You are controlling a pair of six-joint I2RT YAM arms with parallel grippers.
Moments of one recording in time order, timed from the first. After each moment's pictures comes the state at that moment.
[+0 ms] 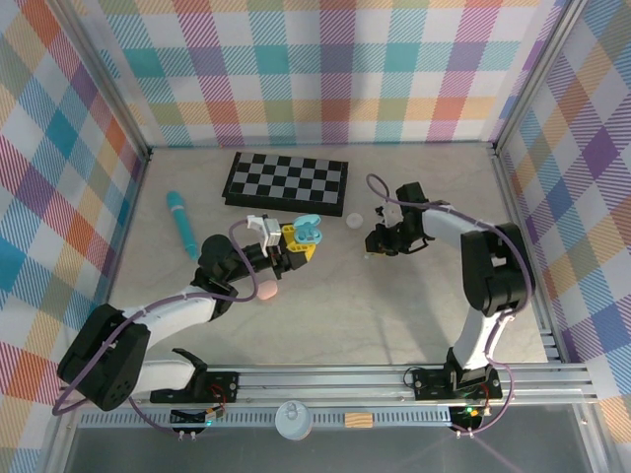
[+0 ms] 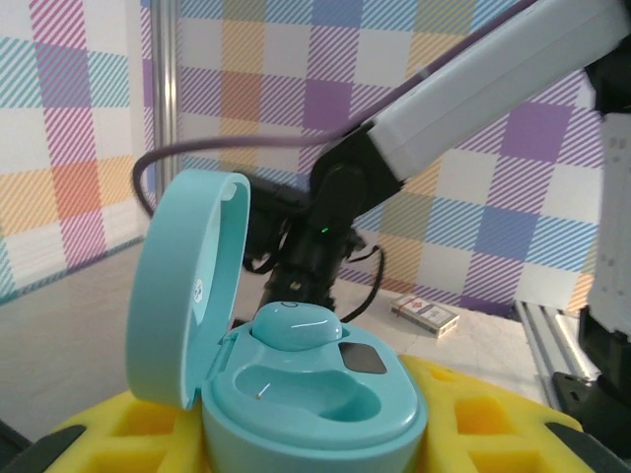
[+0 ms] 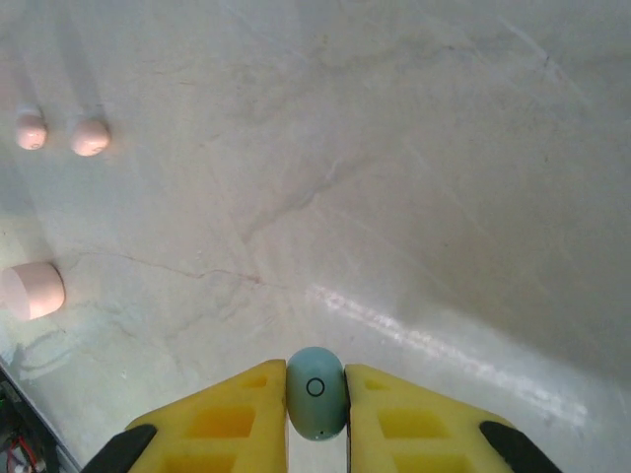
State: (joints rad) left arm -0.51 1.27 0.46 0.96 0.70 -0.17; right arm 0.27 1.79 1.12 -0.58 -0.58 0.22
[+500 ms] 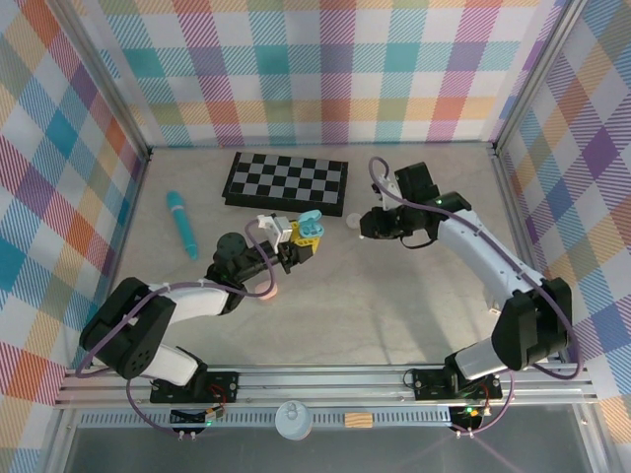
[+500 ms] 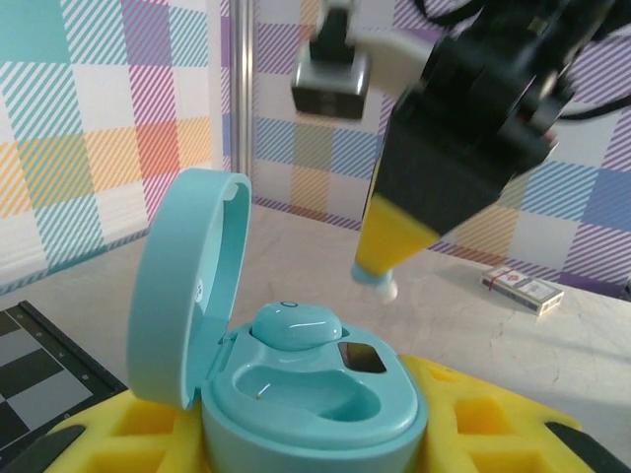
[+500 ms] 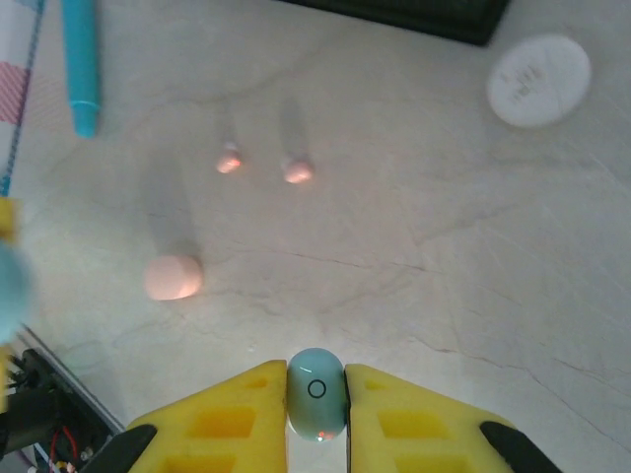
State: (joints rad) left arm -0.54 1.46 0.48 1.05 0.54 -0.08; right arm 0.43 1.45 1.27 -0.76 -0.44 0.29
